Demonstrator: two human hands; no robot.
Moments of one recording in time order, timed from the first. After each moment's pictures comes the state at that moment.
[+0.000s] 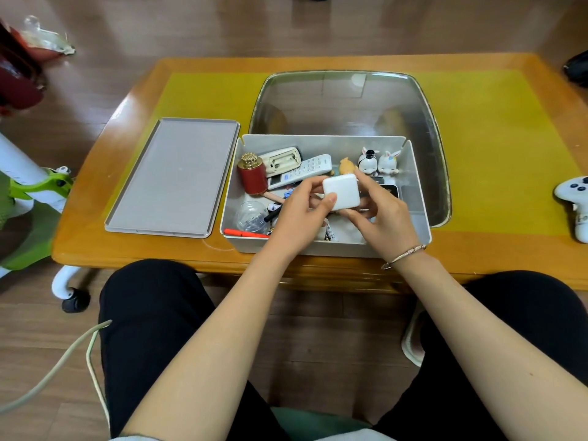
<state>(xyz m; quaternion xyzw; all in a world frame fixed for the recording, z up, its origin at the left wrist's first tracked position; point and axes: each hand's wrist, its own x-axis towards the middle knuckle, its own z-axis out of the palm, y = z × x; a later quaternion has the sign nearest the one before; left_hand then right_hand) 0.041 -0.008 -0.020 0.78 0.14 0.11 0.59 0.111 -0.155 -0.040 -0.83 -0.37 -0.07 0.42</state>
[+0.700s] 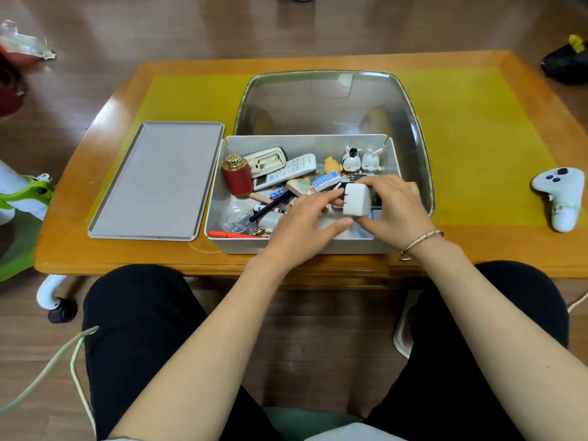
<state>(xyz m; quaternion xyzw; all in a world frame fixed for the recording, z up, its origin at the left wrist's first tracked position) 0.039 -0.027 -0.028 0.91 0.02 0.07 0.42 0.135 -0.192 -0.024 -0.90 -0.36 -0.06 0.23</state>
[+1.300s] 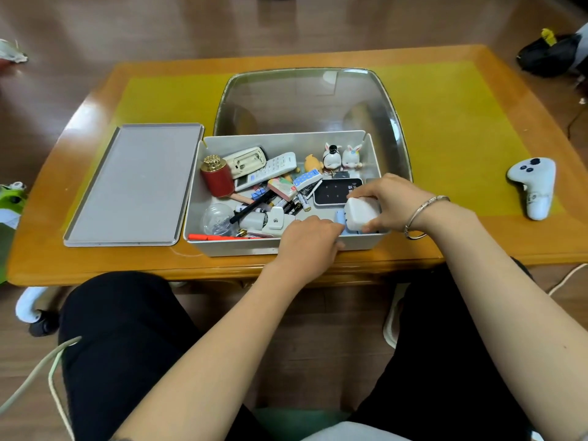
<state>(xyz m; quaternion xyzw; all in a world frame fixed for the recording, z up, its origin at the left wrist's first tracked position) 0.044 -0.067 -0.039 1.00 -0.04 -0.01 0.09 0.156 -0.209 0.015 -0.92 -0.36 0.17 0.04</state>
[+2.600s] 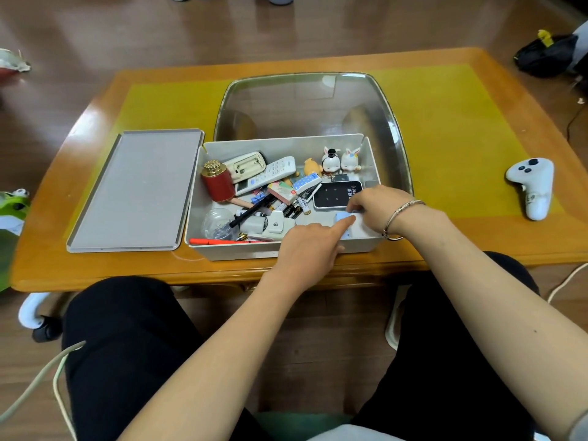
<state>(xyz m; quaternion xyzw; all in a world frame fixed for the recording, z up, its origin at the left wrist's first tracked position) 0.039 -0.067 -0.047 0.99 -0.05 0.07 0.07 0.159 -0.189 -0.002 -0.93 -0.32 0.18 -0.04</state>
